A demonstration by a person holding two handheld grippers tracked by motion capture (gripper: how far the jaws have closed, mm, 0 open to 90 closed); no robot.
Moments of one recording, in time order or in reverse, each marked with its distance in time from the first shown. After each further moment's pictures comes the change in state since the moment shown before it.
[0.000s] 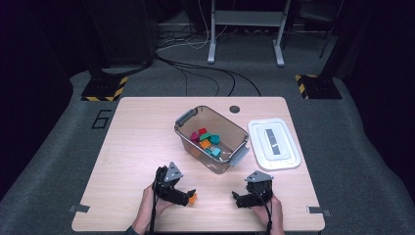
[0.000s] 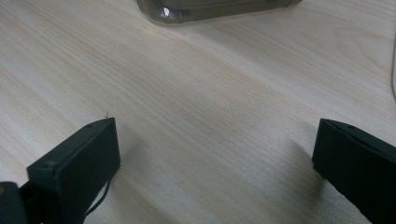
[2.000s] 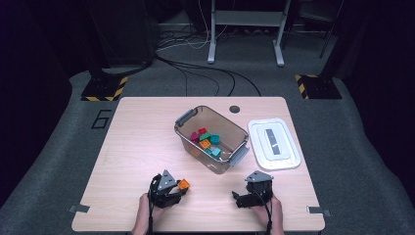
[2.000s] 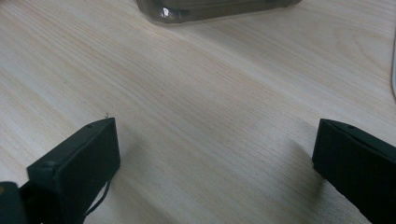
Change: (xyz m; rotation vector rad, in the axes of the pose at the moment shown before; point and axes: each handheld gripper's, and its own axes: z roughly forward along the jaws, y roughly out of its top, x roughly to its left) left arm 0.007 -0.033 0.001 -0.048 0.014 -0.044; right arm 0.000 0.000 0.000 -0.001 -0.002 0.006
